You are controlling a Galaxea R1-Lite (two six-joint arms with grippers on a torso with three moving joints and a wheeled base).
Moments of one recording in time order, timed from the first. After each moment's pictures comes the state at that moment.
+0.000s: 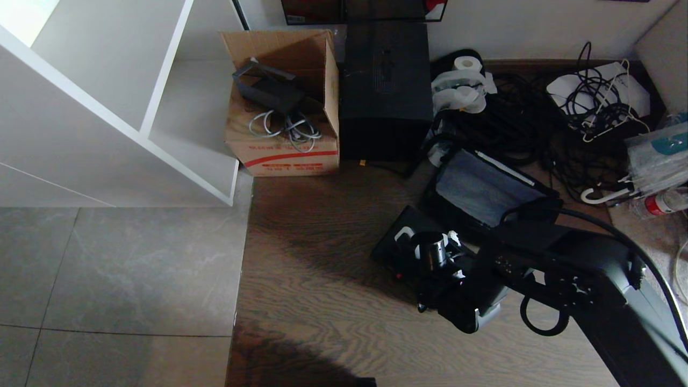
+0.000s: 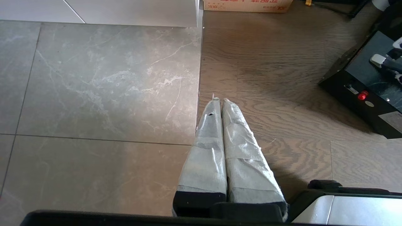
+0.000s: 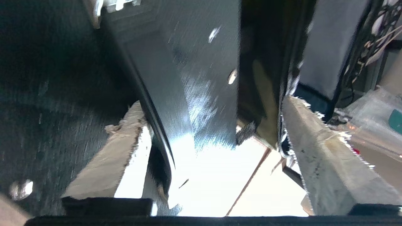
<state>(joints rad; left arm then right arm) 0.00 0.00 0.00 0.00 0.00 0.00 0.52 2.55 -1.17 -1.05 -0.90 -0.77</state>
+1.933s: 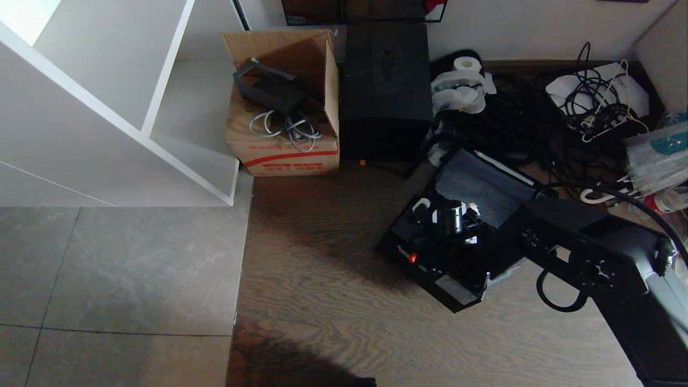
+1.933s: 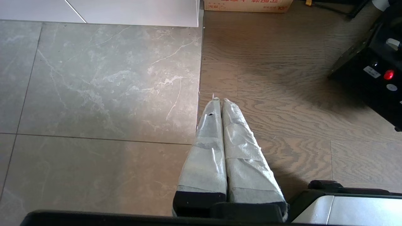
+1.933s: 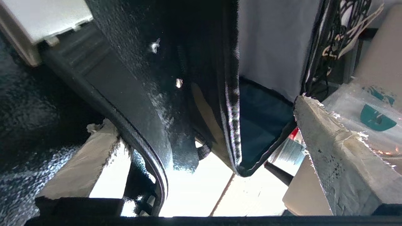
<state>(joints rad) 0.00 0.00 0.00 0.00 0.00 0.00 0.37 2.52 -1.35 -0.89 -0.89 -0.82</state>
